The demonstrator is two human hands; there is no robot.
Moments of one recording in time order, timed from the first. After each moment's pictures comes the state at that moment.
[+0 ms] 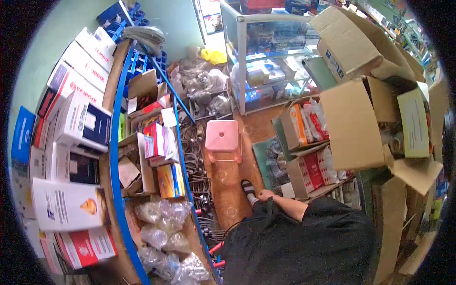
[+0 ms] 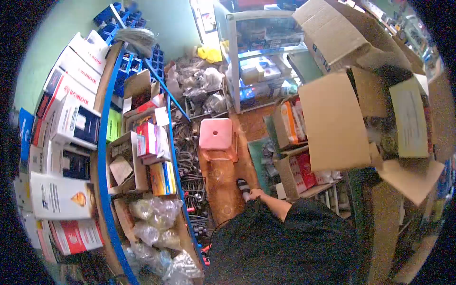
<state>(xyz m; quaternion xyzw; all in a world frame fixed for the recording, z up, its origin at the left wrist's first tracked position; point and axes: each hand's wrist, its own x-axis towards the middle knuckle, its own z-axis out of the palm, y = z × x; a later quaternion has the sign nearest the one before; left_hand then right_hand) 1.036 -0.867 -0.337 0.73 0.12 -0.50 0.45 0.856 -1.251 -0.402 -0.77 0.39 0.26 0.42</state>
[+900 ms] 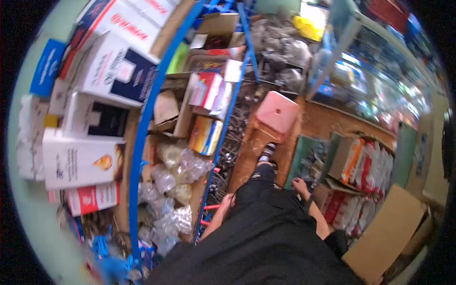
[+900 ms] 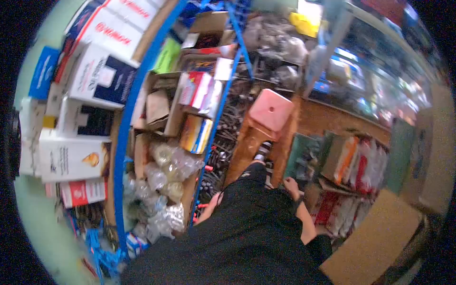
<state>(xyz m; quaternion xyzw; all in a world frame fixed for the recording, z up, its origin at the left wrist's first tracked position) 1.008 -0.940 -0.363 0.74 0.04 -0.49 0.46 0.854 -1.368 -0.418 -0.68 0.42 0.22 0.55</state>
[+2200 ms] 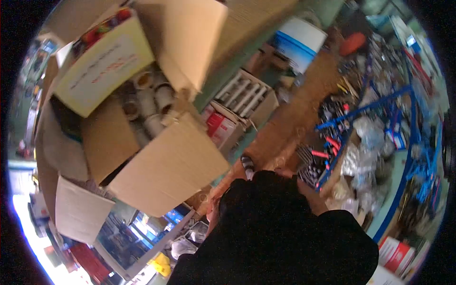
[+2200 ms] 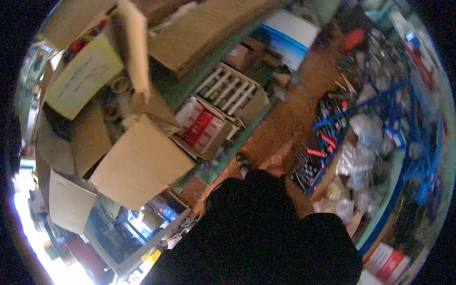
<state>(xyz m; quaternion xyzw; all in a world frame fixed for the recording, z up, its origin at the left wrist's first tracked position) 1.227 -1.560 -0.431 0.36 -0.56 -0.72 -0.19 1.065 -1.058 -0.442 0.08 0.82 -0.29 0.49</state>
